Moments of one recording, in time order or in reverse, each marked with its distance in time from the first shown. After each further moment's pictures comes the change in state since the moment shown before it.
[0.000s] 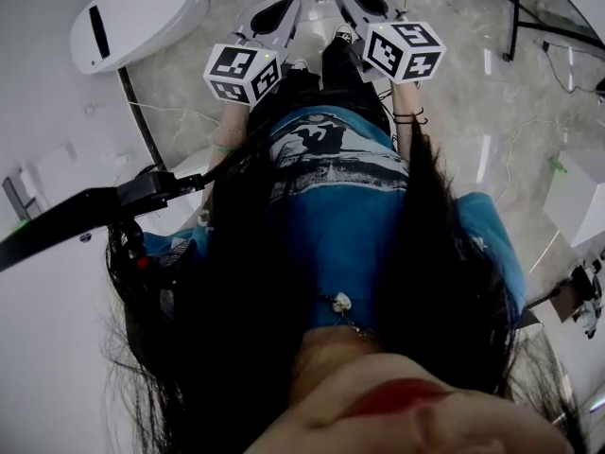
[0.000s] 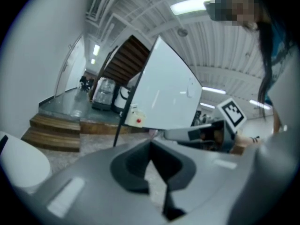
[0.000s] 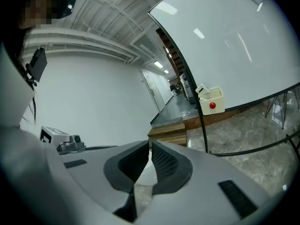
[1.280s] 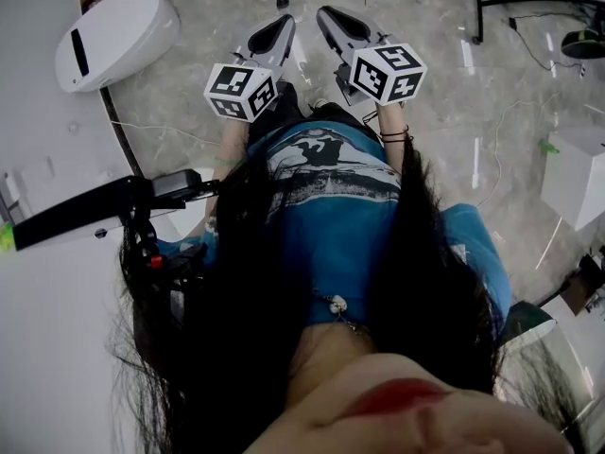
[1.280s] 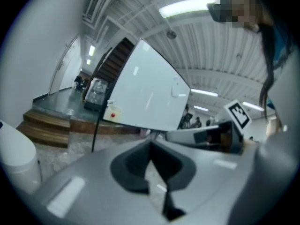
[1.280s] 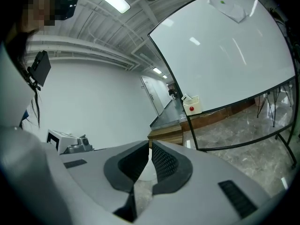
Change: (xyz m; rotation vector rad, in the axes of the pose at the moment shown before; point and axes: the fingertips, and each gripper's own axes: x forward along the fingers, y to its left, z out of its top) left arm 0.009 -0.208 -0.044 -0.002 -0.036 -0.057; right arm -0.212 -0.022 -0.040 0.015 -0.057 -0.003
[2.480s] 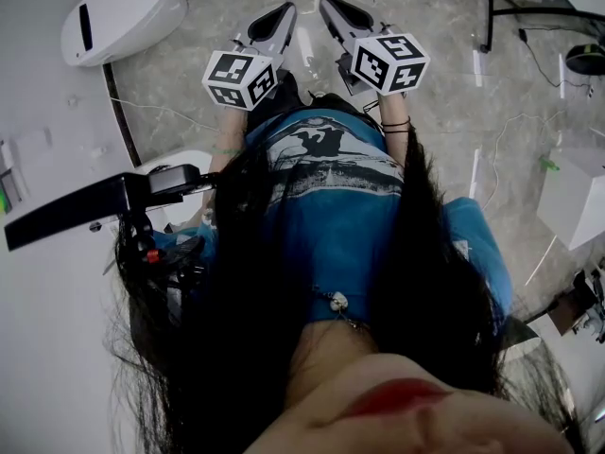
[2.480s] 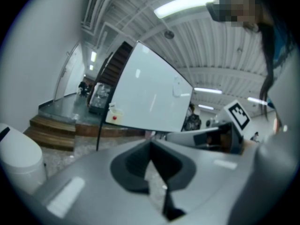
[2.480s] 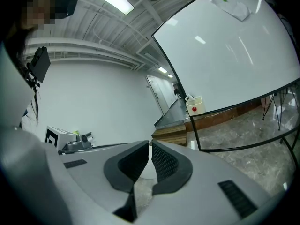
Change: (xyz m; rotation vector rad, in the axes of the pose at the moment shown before) left arm 0.000 -0.030 -0.009 0.033 -0.022 0.075; right arm -0.027 -0.009 -0.009 -0.035 0.012 0.069
